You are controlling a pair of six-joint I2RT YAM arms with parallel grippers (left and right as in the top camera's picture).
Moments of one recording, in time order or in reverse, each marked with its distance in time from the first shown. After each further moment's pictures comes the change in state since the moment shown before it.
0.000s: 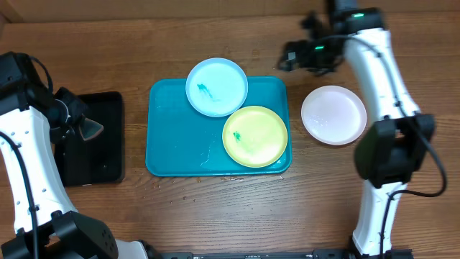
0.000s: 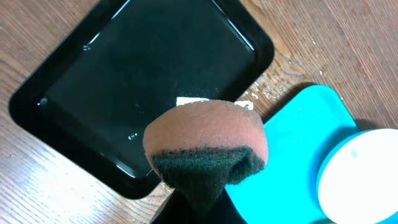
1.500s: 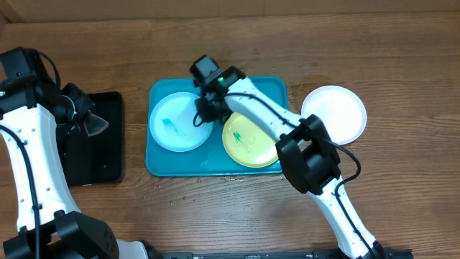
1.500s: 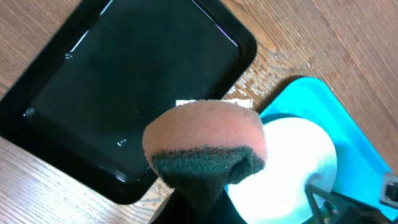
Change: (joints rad) left arm -0.045 0.000 -0.001 0.021 0.000 0.023; right arm 0.488 0.264 -0.006 0.238 0.252 0.204
